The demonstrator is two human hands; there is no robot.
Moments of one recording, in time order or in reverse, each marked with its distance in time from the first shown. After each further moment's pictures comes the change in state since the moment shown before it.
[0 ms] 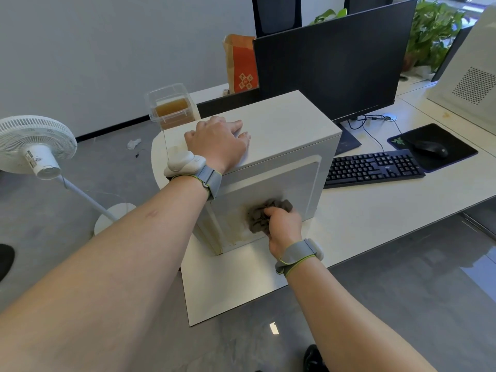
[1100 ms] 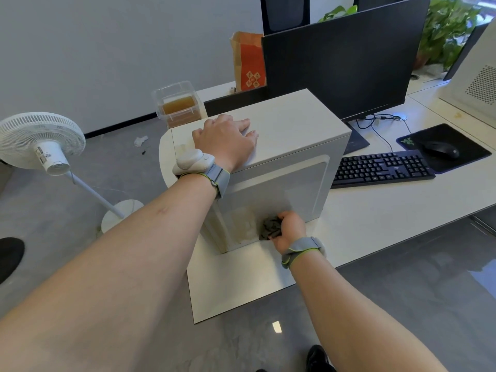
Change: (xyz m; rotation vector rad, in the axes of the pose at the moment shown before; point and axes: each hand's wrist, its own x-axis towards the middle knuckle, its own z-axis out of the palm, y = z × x) left_hand 0.001 0.000 0.001 -0.007 0.000 -0.004; right_hand 0.031 0.013 -0.005 0.070 0.056 0.311
